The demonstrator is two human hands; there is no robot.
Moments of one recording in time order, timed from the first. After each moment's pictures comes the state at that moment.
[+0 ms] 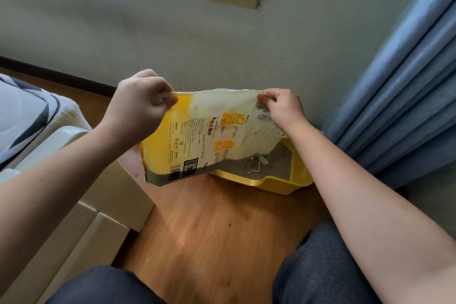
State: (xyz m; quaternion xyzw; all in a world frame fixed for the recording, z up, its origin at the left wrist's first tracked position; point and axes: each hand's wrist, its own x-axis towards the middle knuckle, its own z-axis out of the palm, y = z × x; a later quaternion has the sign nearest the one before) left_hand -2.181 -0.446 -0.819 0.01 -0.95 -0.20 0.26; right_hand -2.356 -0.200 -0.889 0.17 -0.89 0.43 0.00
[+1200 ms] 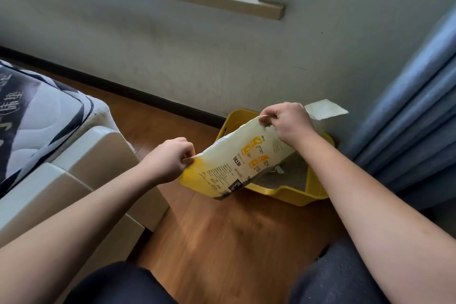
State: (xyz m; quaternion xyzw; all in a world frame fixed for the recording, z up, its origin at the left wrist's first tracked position) left_hand -2.166 -0.460 -0.915 0.08 -0.98 -0.18 -0.04; right_hand -2.338 -0.220 -0.881 0.29 -0.93 0.23 0.02
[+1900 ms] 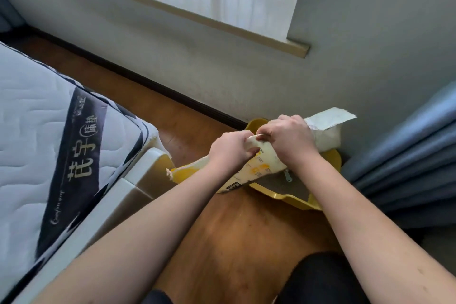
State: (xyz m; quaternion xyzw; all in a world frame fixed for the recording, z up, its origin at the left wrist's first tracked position) left_hand -2.208 -0.395 -0.779 0.18 -0.94 -0.28 0.01; right_hand -2.292 -0.264 -0.749 0.43 -0.90 0.10 0.03
